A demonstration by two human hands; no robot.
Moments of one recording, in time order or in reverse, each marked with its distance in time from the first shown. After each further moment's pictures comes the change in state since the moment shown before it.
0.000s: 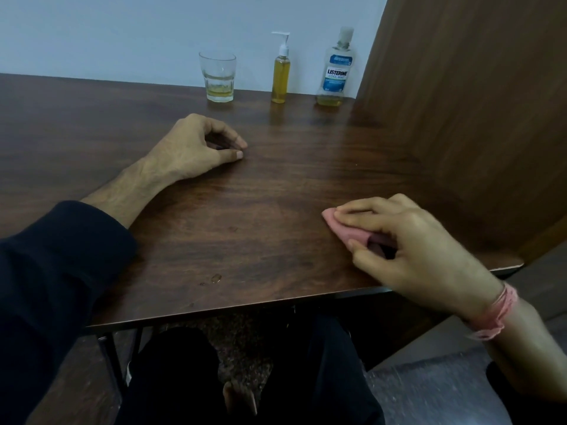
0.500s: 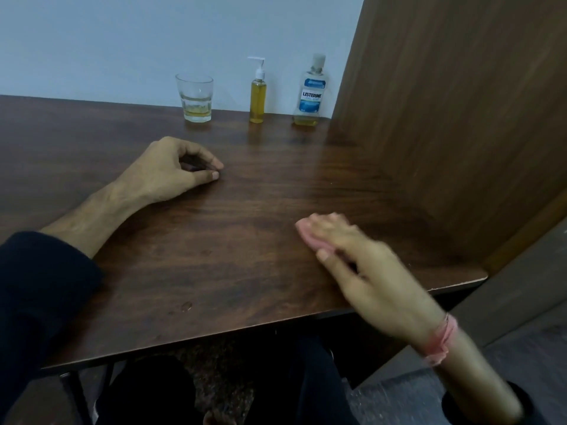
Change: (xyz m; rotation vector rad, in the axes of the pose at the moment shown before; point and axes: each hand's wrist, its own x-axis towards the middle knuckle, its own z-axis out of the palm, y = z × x) left_hand 0.006 -0.005 0.001 -0.005 -0.009 0.015; right_hand -0.002 -0.001 0.031 0.189 0.049 0.156
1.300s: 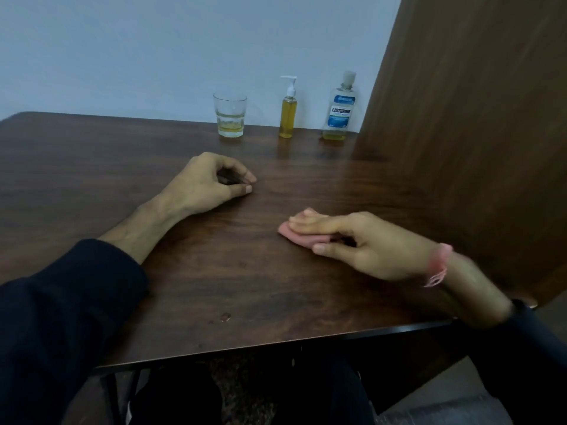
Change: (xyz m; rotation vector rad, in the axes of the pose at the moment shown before) left_hand -0.002 -0.001 -0.001 -0.011 0.002 0.015; right_hand 0.096 -0.003 -0.018 -0.009 -0.470 -0.282
